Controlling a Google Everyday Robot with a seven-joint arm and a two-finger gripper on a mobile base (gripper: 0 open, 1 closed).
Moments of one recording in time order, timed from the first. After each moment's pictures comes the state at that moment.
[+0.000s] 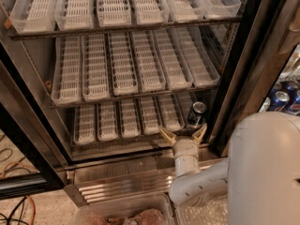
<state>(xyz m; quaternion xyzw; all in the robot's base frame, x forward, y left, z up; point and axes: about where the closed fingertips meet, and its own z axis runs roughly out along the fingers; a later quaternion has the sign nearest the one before) 0.646 -0.136 0.598 -0.02 0.67 -0.04 0.74</state>
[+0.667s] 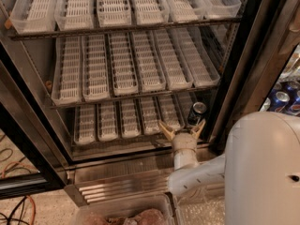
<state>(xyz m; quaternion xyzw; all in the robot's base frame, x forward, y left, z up) 0.670 -0.134 0.602 0.00 0.66 -0.03 0.75</state>
